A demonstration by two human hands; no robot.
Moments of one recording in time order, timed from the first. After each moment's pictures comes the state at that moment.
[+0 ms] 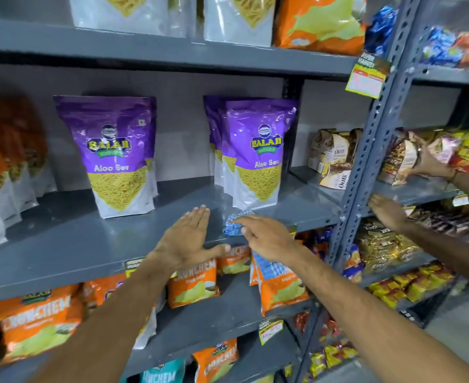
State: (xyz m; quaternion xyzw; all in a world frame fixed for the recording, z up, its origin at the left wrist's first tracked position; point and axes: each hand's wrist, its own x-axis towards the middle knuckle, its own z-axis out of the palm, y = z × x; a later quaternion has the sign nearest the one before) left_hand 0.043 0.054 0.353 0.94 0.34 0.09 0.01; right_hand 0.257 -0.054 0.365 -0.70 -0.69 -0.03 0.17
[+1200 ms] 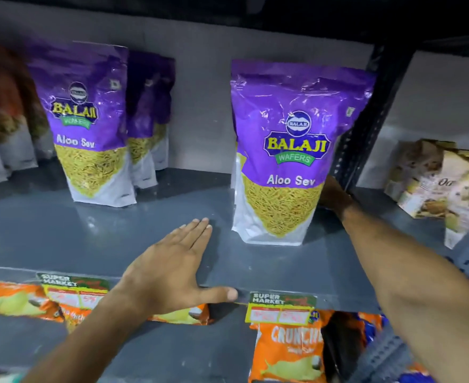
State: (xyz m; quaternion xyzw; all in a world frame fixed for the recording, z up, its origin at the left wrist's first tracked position) left_hand 0.124 0.051 0.347 0.87 0.48 0.07 0.02; right_hand 0.562 0.266 0.346 -0.71 -0.67 0.04 0.22
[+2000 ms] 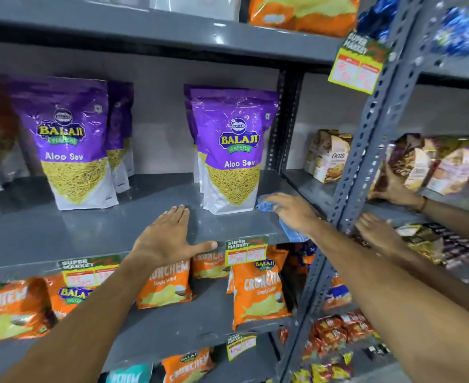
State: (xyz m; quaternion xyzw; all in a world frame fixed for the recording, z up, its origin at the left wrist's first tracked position) left_hand 0.120 0.040 0.353 0.88 0.46 0.08 0.05; right_hand 0.459 -0.007 0.374 -0.74 -0.62 0.05 0.24
